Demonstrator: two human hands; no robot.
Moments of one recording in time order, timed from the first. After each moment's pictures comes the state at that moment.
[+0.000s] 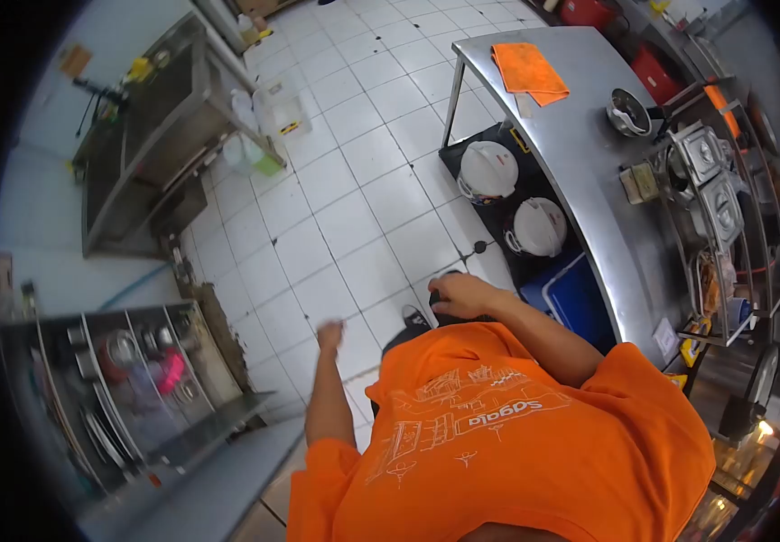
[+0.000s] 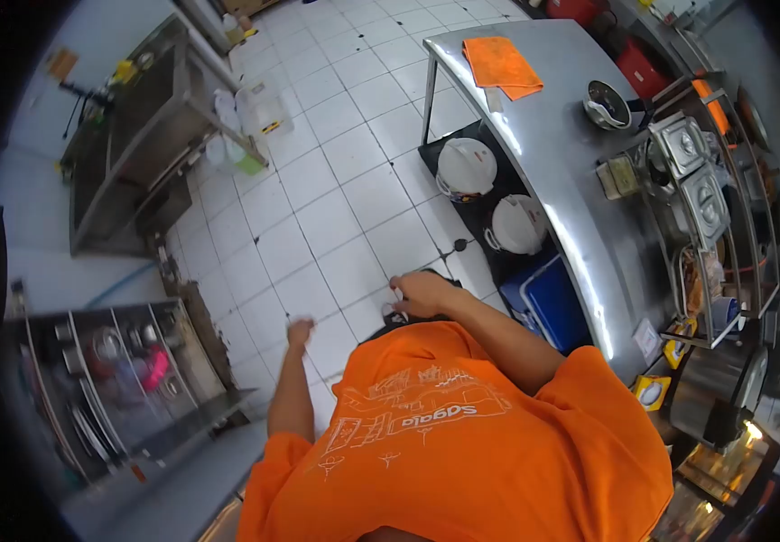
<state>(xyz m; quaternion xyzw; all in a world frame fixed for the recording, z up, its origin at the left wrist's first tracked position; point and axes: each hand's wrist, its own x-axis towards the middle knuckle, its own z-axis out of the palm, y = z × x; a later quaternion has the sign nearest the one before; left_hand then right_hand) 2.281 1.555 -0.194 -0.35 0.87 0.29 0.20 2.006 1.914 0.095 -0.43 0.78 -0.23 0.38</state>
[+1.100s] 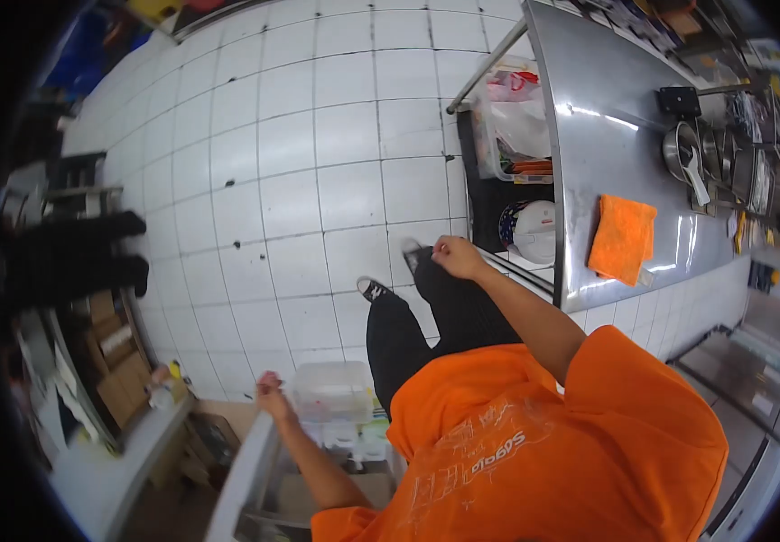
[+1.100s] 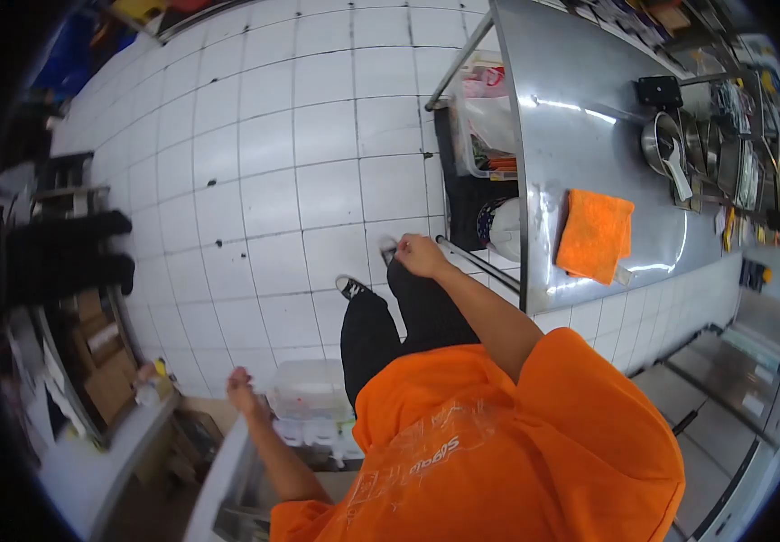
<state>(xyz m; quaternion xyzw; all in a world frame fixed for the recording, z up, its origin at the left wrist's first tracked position) 0.985 1.123 -0.084 -0.20 0.85 0.46 0.16 1.147 1.675 -0.127 0.34 0.80 -0.48 0.13</state>
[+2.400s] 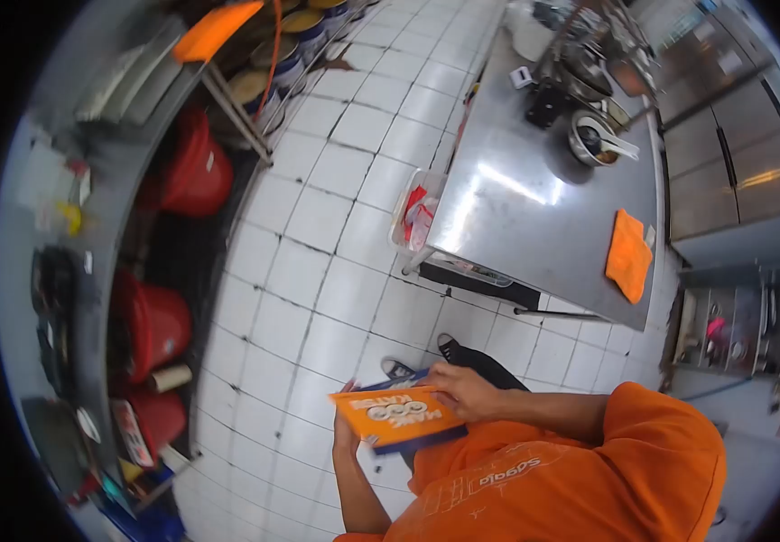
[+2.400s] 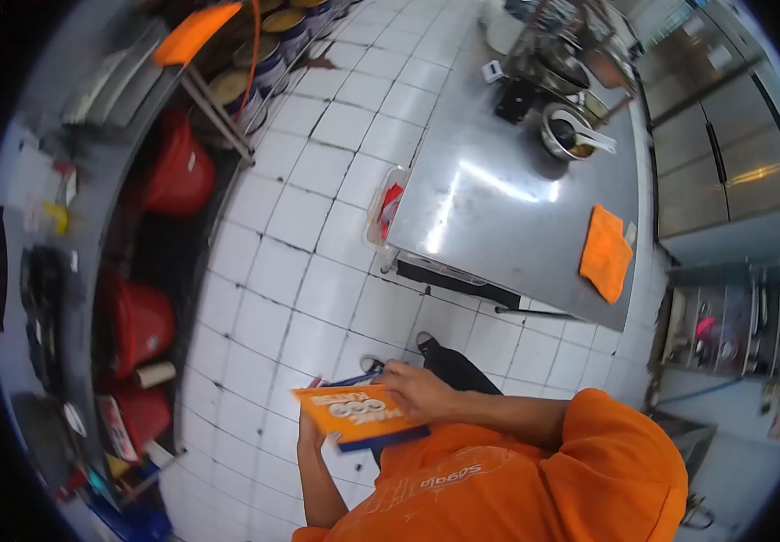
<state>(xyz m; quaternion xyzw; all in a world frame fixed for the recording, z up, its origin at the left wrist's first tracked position) 0.484 1.920 -0.061 0.18 0.55 0.31 0.75 0.803 1.931 0.113 0.51 0.68 -0.48 -0.22</state>
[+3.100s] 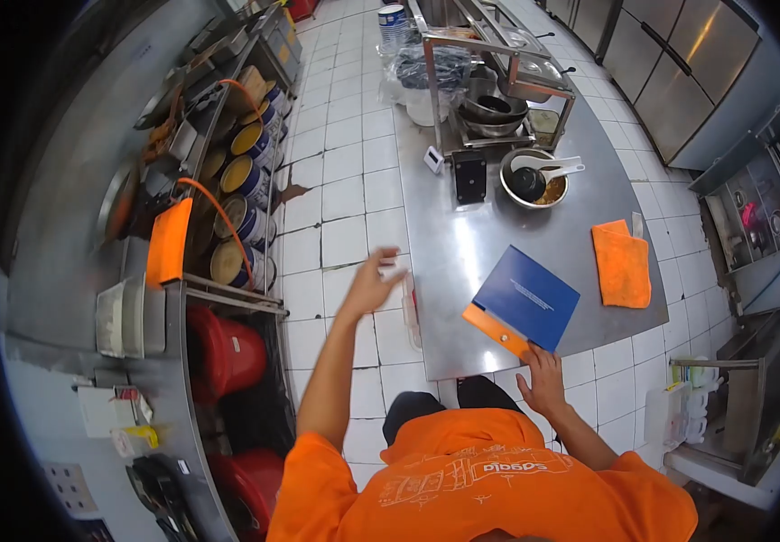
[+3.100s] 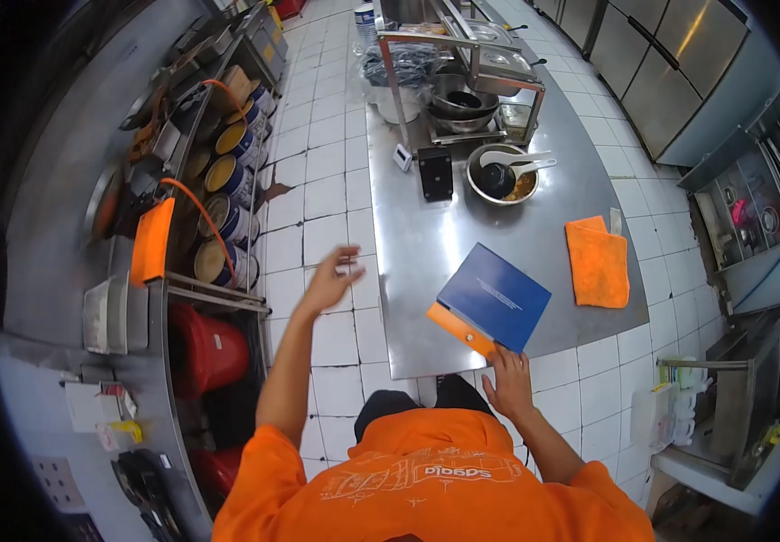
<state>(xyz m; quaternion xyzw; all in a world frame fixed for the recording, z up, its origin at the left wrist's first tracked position) 0.906 2.407 0.141 0.83 0.23 0.05 0.50 0.955 1.969 0.083 0.88 0.41 -0.09 -0.23</state>
